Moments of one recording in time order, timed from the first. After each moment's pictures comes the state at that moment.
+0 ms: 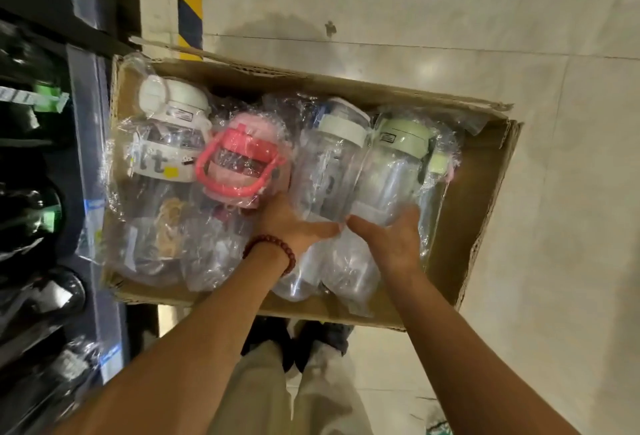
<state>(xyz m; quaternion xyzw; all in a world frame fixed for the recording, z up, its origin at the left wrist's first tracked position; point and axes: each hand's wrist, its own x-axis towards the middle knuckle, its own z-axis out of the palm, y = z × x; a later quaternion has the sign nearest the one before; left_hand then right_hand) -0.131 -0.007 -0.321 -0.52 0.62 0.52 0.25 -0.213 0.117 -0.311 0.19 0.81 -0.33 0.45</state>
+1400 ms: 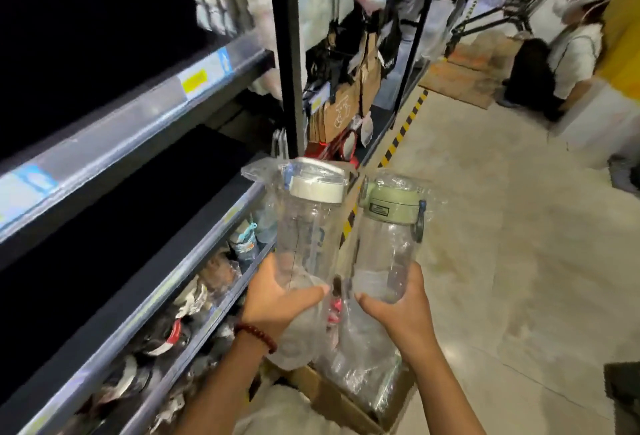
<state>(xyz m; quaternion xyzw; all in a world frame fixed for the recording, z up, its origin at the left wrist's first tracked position) 0.020 -0.005 0.307 -0.55 0.57 0.54 -0.27 -0.144 0.087 0.310 -0.31 0.73 -0.50 0.35</state>
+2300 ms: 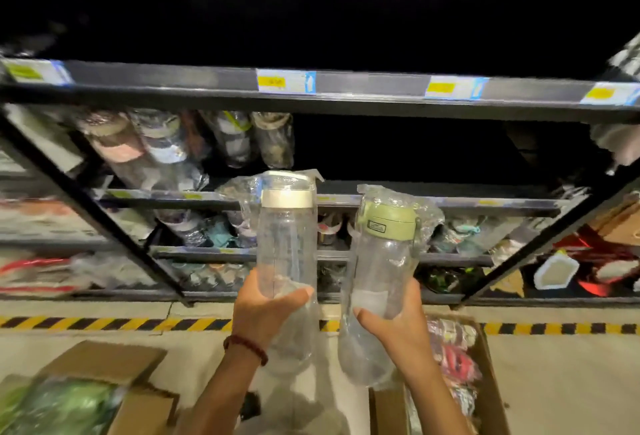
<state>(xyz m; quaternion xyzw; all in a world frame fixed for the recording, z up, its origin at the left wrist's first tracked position) 0.217 0.300 0.311 -0.75 0.13 0.31 -0.57 0.050 0.199 0.309 -0.61 0.48 -0.25 0.57</state>
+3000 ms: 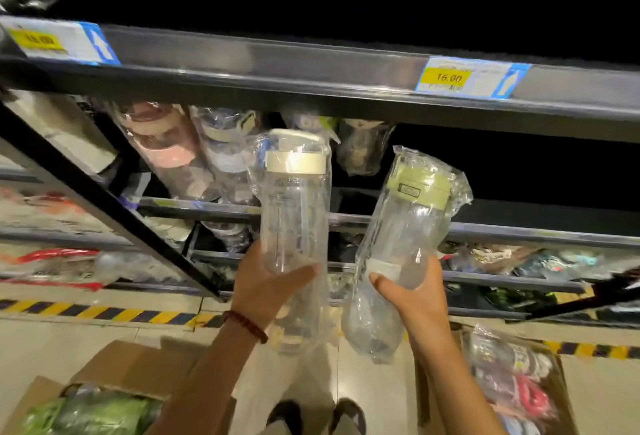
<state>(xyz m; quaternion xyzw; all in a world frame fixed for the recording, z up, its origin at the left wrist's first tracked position) 0.462 0.296 0.256 -0.74 0.18 0.33 -0.56 0.289 0.178 0.269 -0.59 0.47 -0.26 0.60</state>
